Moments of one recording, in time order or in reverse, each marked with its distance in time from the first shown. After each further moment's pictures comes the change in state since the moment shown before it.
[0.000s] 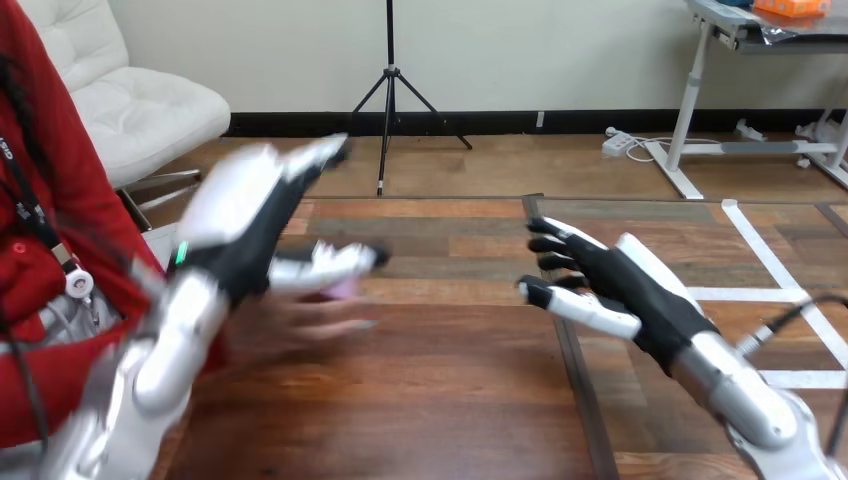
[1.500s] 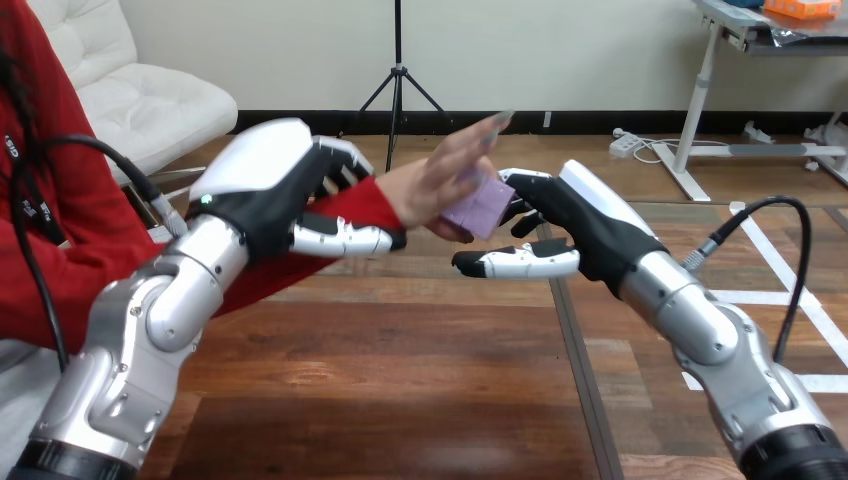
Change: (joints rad) left arm -0.107 0.012 -0.019 -0.168 0.066 0.188 -0.231; right arm -0.200 0.042 0.060 0.000 -0.159 0.064 -0.032
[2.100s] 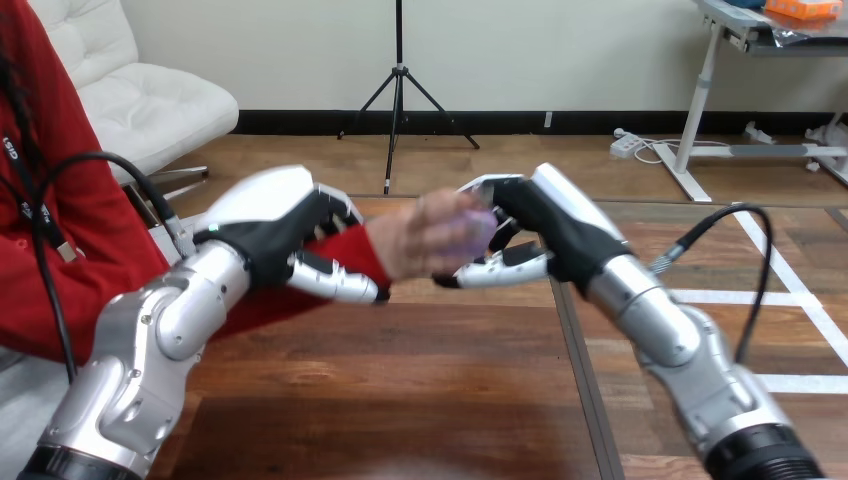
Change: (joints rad) left arm 0.013 0.003 -0.044 0.015 0.036 0.108 -0.111; right arm -0.018 0.075 0.012 0.007 -0.024 0.047 -0.051
